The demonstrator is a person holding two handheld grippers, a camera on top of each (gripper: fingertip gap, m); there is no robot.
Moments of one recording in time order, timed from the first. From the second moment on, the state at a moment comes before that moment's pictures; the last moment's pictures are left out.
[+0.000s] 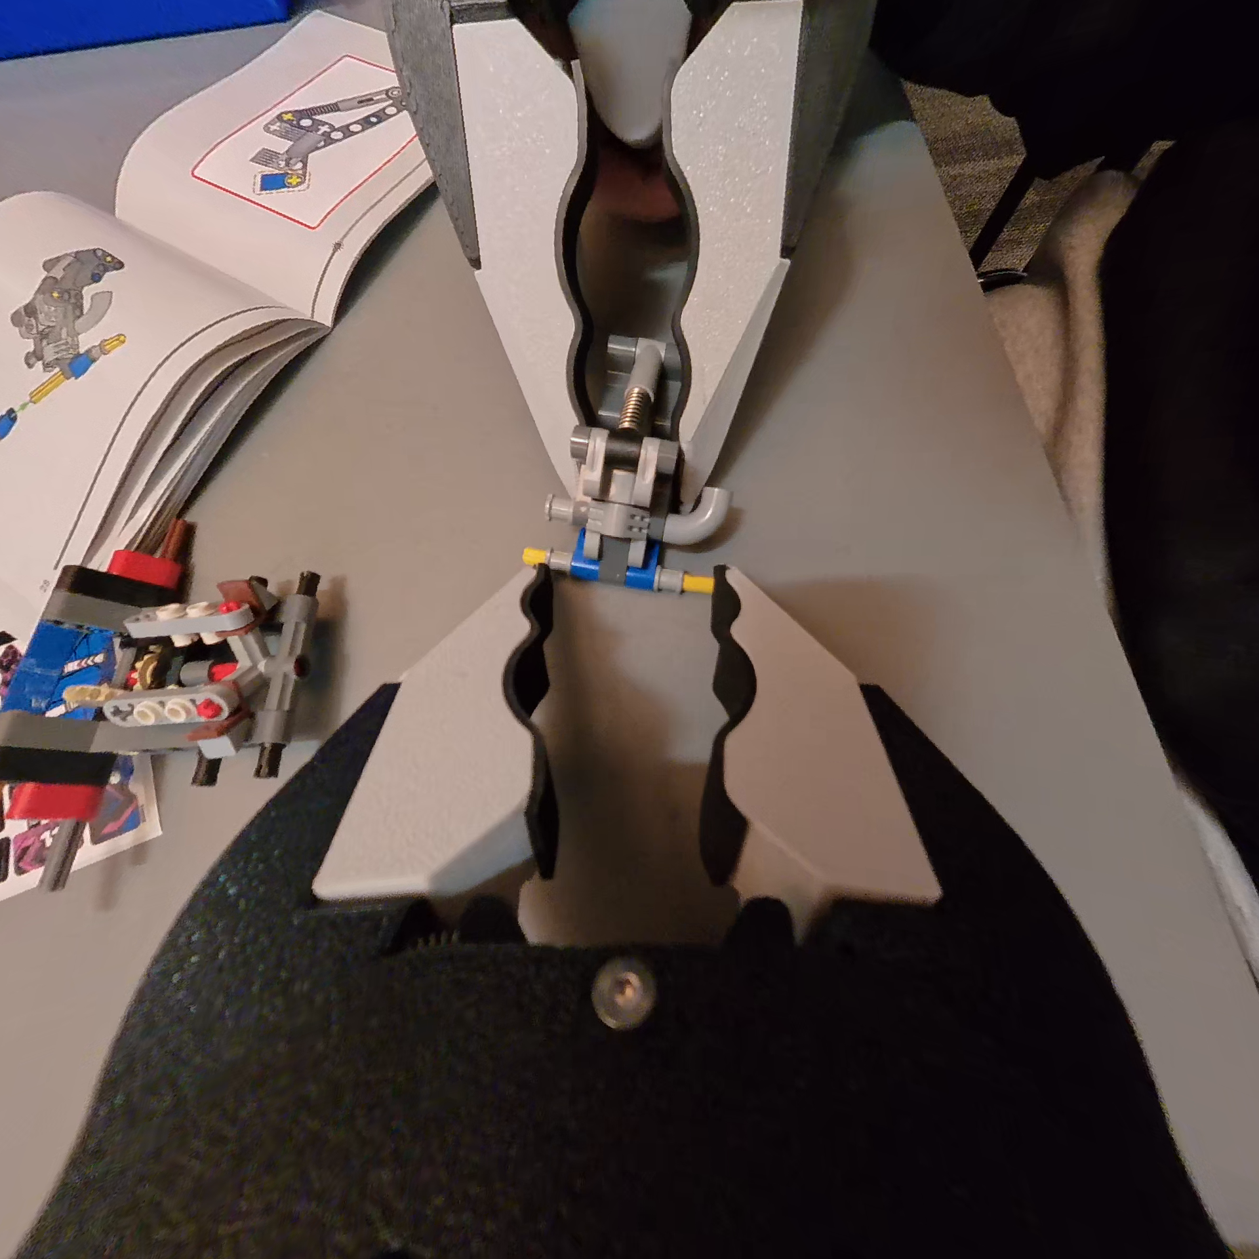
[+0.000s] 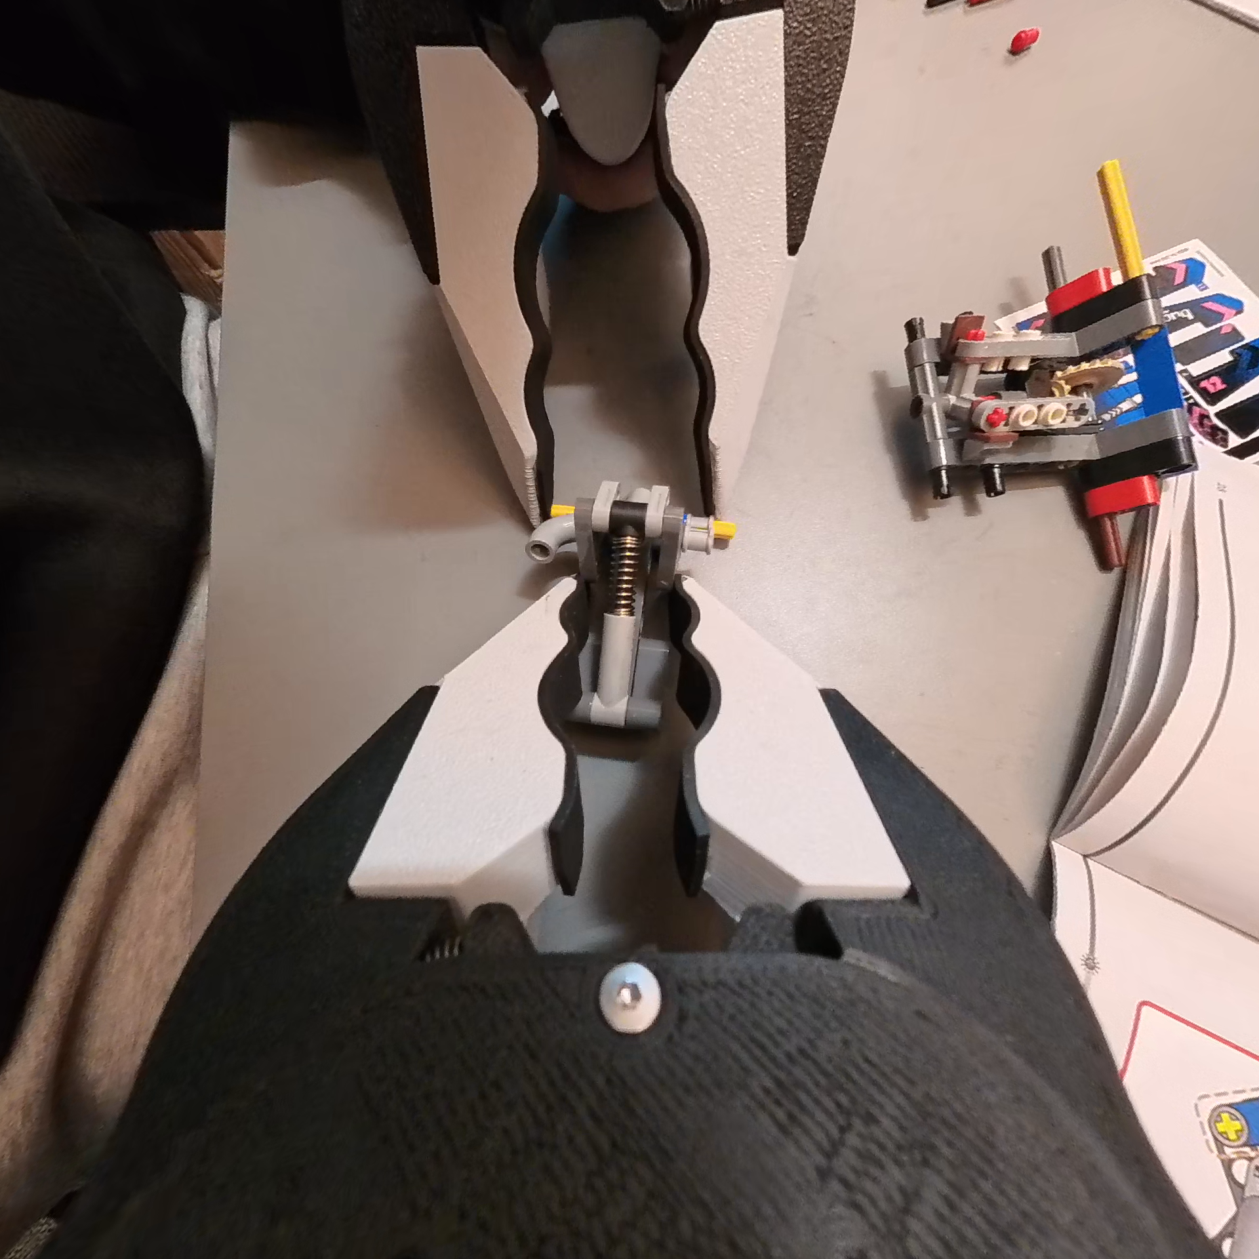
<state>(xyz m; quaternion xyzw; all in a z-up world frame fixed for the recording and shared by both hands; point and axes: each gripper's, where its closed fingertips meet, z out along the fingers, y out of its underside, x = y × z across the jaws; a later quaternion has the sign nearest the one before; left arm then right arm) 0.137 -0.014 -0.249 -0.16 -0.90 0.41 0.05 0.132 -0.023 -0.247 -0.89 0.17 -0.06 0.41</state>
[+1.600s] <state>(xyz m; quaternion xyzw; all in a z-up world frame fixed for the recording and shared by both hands) 0.171 -0.018 -0.119 -0.02 -0.73 0.62 -0.30 0.145 -0.006 -0.113 -0.59 0.27 0.08 0.76</state>
